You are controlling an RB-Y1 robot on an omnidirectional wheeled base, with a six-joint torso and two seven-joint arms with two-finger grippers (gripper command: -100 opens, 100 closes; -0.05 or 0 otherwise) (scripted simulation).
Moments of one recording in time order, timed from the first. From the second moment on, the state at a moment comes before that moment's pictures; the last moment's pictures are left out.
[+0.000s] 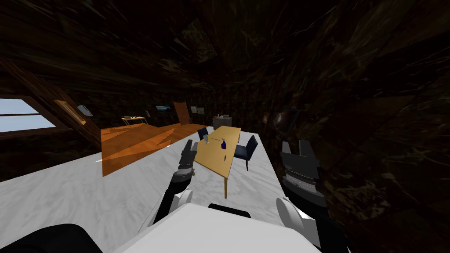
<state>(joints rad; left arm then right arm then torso) 0.55 0.04 -0.03 -2.24 0.00 -0.60 -0.17 0.47 0.03 -0.01 -2.34 -0.09 -0.56 0.14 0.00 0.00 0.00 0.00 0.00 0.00</state>
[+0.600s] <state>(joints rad) 0.55 0.13 -0.02 -2.12 -0.02 -0.57 -0.26 0.47 0.03 -0.01 -2.34 -0.09 -0.56 0.14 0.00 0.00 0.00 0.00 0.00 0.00</state>
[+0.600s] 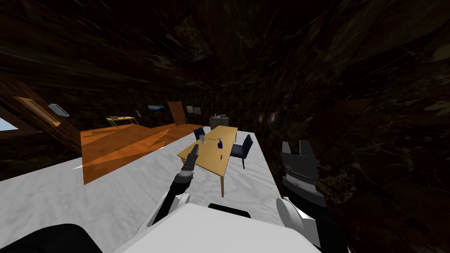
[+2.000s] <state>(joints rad) 0.53 0.21 -0.01 -1.74 -0.13 -0.45 -0.56 0.47 0.03 -0.01 -2.34 -0.09 -0.56 0.14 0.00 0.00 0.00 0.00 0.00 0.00</state>
